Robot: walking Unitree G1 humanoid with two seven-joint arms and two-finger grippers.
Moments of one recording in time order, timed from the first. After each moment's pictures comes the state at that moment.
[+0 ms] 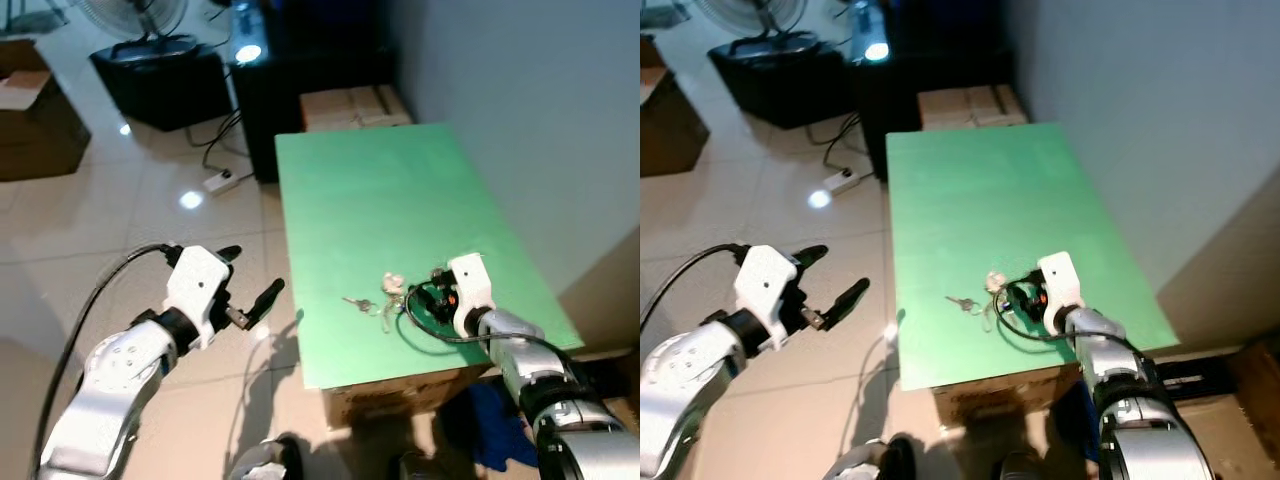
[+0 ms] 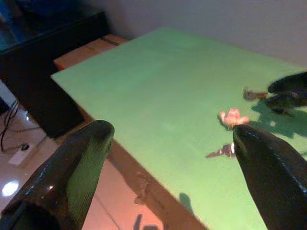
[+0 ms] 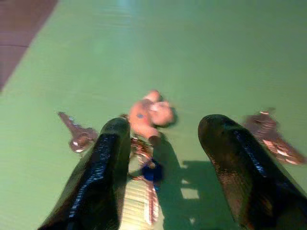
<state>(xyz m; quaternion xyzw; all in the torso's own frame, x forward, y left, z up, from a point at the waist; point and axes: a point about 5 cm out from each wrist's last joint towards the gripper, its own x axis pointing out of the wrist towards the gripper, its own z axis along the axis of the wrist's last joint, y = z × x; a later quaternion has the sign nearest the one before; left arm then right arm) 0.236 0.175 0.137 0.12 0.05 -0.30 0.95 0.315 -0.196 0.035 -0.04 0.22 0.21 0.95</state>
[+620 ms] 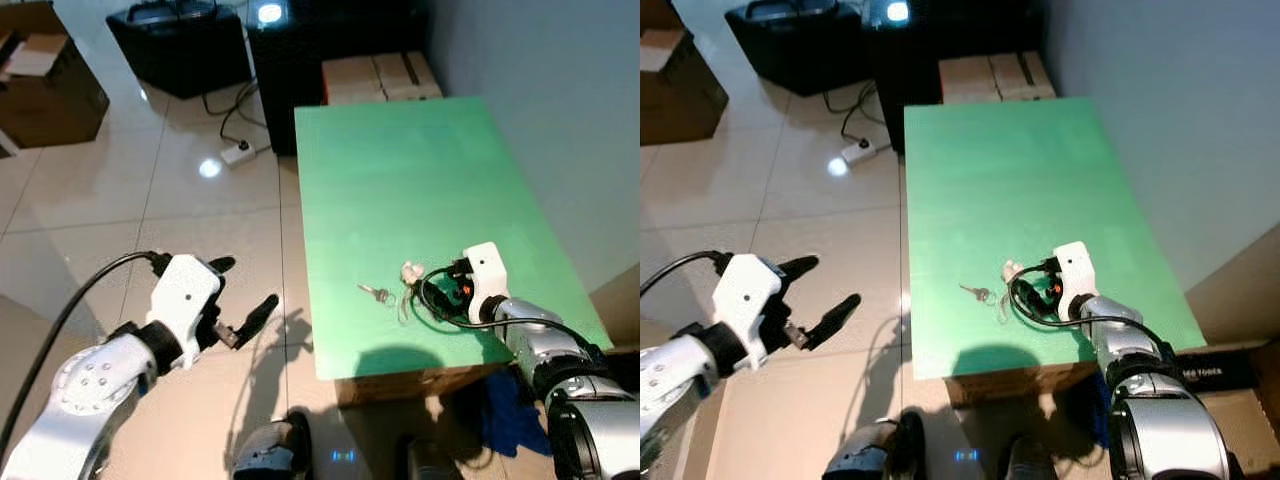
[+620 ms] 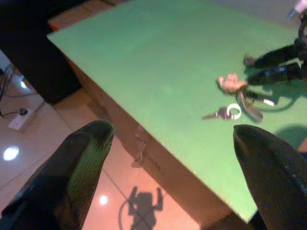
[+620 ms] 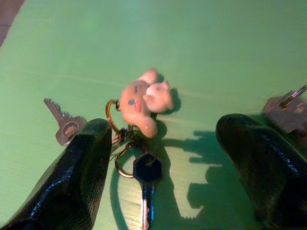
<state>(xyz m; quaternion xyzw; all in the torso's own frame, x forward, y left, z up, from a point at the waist) 0.213 0.179 0.153 0.13 0.08 -0.31 0.94 0.322 -0.217 0.044 -0.02 0.24 0.20 0.95</state>
